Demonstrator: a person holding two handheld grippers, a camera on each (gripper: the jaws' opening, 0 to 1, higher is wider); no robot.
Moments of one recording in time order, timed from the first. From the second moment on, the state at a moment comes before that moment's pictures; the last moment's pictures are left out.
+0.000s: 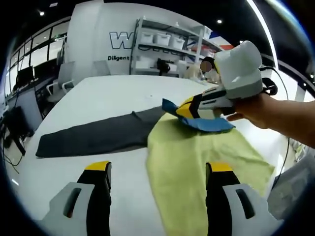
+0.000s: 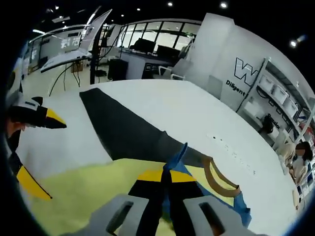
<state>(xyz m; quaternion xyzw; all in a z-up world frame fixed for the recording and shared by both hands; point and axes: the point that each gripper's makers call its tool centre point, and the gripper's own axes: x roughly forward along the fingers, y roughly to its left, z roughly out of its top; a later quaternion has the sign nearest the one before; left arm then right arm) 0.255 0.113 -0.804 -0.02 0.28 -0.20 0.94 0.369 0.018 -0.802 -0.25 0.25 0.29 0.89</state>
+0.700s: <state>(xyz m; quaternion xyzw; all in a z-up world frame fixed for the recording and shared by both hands) 0.255 0.115 -0.806 -0.02 0.28 -0.20 0.94 0.363 0.046 -0.819 -0.23 0.27 0.31 0.88</state>
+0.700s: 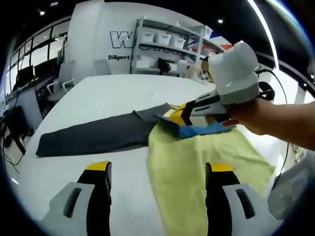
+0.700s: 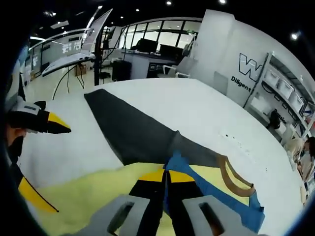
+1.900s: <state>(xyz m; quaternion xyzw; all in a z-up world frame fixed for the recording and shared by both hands) 0.255 0.114 -0.807 -0.02 0.28 -0.20 0.94 0.349 0.039 -0.864 -0.20 0.33 0.32 0.86</state>
